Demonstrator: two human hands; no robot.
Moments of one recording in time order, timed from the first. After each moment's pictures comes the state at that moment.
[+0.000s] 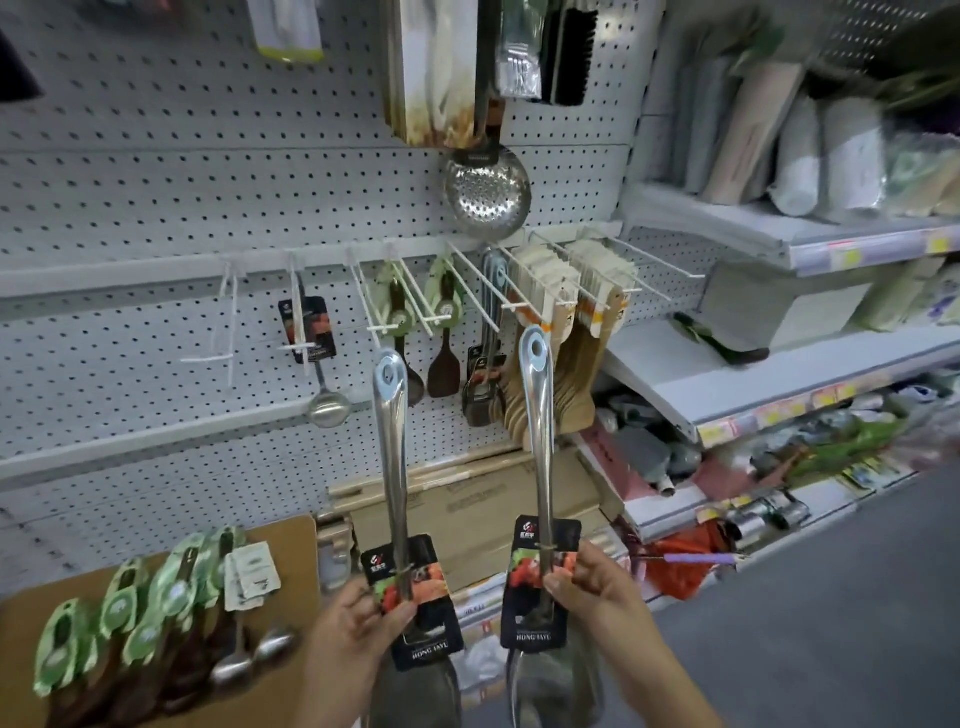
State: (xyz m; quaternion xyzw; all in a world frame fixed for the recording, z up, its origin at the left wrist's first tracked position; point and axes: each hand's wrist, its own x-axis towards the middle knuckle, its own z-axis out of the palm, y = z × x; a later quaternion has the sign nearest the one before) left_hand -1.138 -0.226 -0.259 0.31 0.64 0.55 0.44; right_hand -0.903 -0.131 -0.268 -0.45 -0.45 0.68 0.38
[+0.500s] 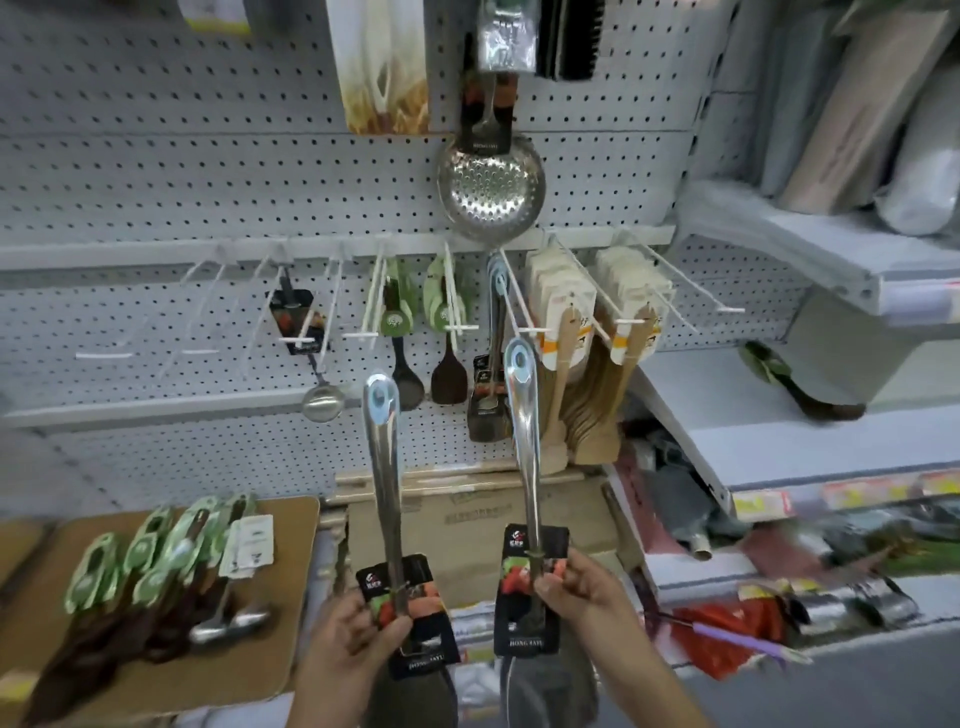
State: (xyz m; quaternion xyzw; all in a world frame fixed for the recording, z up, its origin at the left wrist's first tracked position) left_hand -1.038 -0.142 -0.273 0.18 0.69 0.58 0.38; right_hand -0.838 0.007 -0.291 -0.39 -0.49 0.73 0.28
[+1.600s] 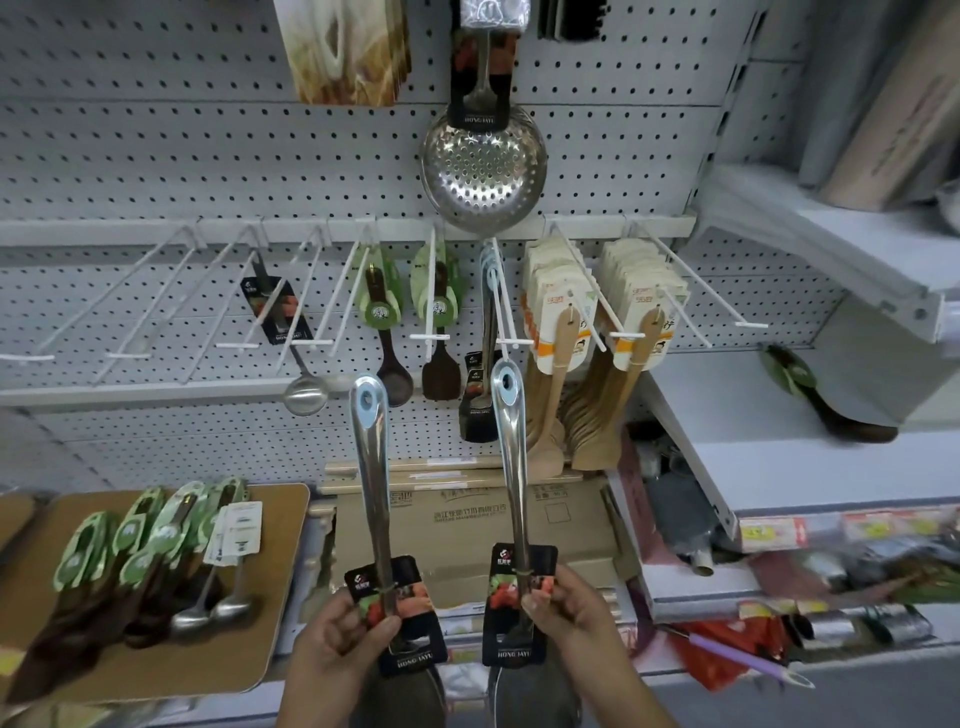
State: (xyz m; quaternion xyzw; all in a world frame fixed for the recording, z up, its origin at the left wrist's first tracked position) left_hand -1.029 -0.095 -0.297 0.15 0.70 0.60 0.36; right_hand -0.833 0.047 -0.330 -0.42 -0.54 0.69 0.24
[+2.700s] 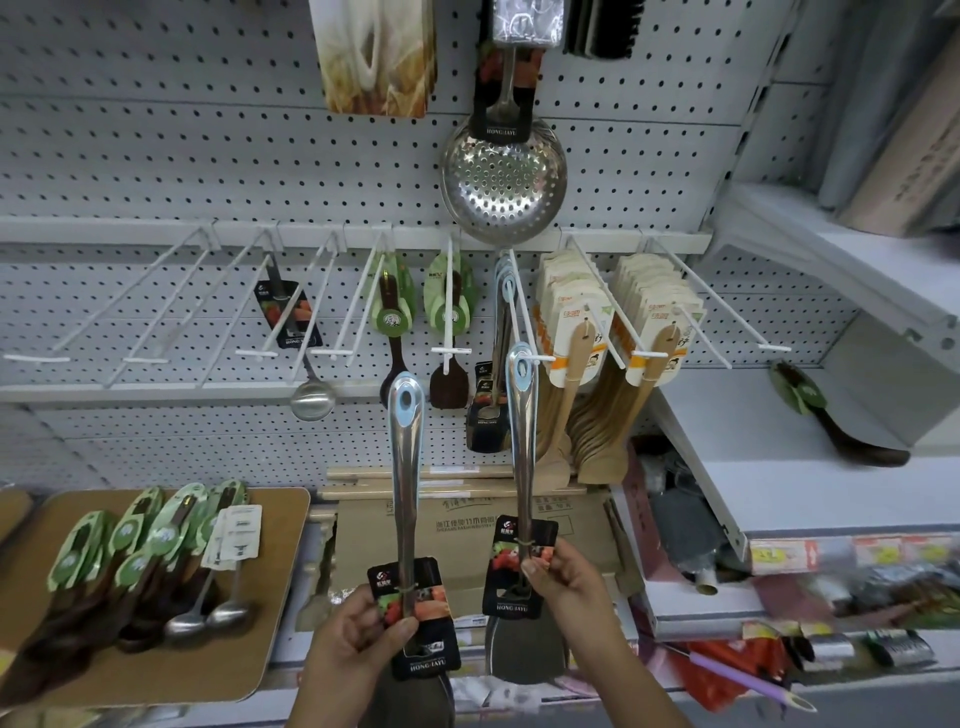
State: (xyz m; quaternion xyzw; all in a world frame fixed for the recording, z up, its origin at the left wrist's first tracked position) left_hand -1.032 -0.086 -0.285 0.19 0.69 0.57 0.40; right_hand -0.868 0.079 -0.322 -0.46 -0.52 0.67 0.25
